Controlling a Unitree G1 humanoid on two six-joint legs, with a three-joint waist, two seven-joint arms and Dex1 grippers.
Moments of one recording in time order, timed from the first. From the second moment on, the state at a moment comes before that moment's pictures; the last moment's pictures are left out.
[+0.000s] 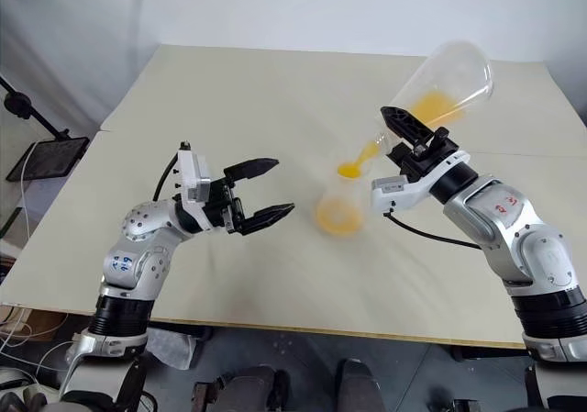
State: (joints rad) left arm -0.50 0.35 0.00 -0.06 -0.46 0.17 -0.92; right arm -0.49 -0.85 0.05 -0.11 -0.84 -0.37 0.15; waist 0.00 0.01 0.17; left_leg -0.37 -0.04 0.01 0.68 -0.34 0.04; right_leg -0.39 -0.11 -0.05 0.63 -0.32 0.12
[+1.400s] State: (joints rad) left arm -0.50 0.36 0.00 -0.03 -0.46 0.16 -0.92; right arm -0.53 -0.86 0.06 -0.07 -0.88 -0.41 0.12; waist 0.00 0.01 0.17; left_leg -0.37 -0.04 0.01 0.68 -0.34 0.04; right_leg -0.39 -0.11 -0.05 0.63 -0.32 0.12
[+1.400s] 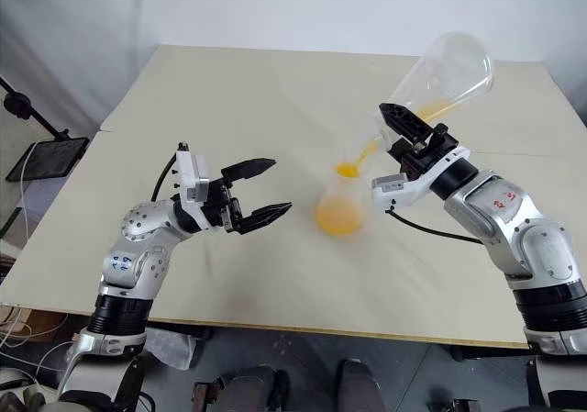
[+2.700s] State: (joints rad) left arm -0.50 0.36 0.00 -0.03 -0.46 0.16 -0.91; right arm -0.51 -0.80 0.05 -0.12 -0.65 -0.40 0.21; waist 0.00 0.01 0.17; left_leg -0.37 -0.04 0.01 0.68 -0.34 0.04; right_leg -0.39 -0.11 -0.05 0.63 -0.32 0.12
